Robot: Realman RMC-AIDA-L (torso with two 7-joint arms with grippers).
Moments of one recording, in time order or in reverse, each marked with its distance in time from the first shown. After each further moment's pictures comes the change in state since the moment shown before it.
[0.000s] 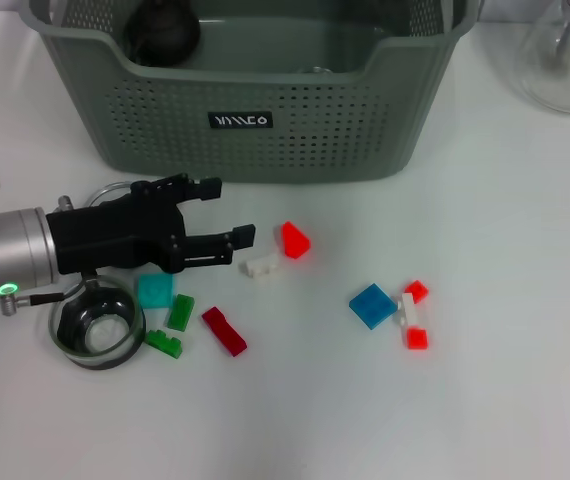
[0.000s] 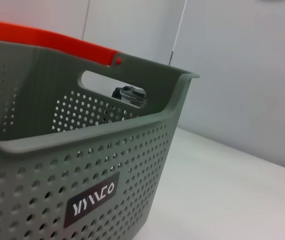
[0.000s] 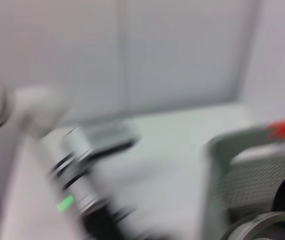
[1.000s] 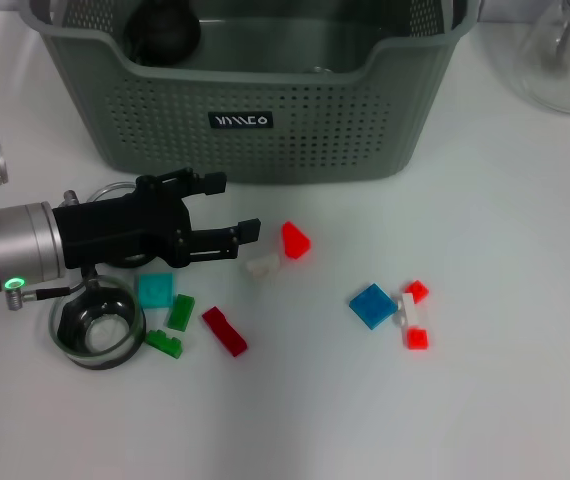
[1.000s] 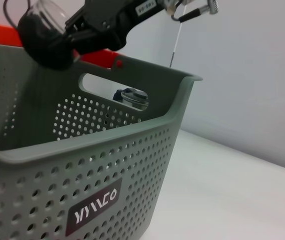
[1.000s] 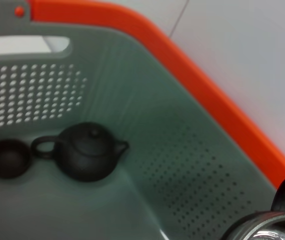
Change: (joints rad) left arm -0.010 -0.007 -0.002 0.002 -0.002 -0.014 0.000; right arm 0.236 -0.015 -0.297 0.866 -0.421 1.060 -0.043
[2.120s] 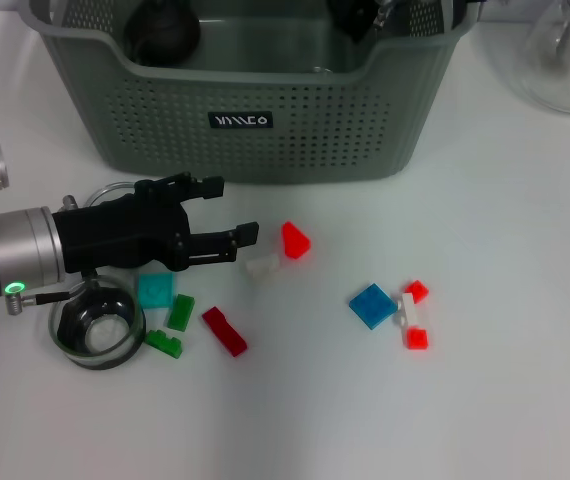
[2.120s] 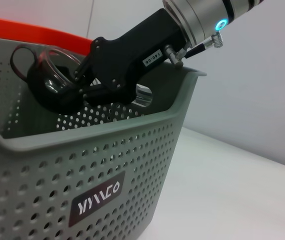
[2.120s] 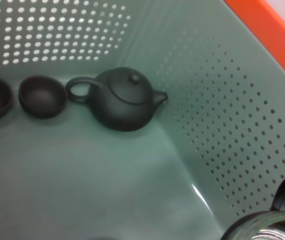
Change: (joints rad) left arm 0.007 -0.002 0.000 -0.005 0.000 -0.011 0.000; right arm -0.007 0.020 -0.146 0.107 0.000 0.071 0.014
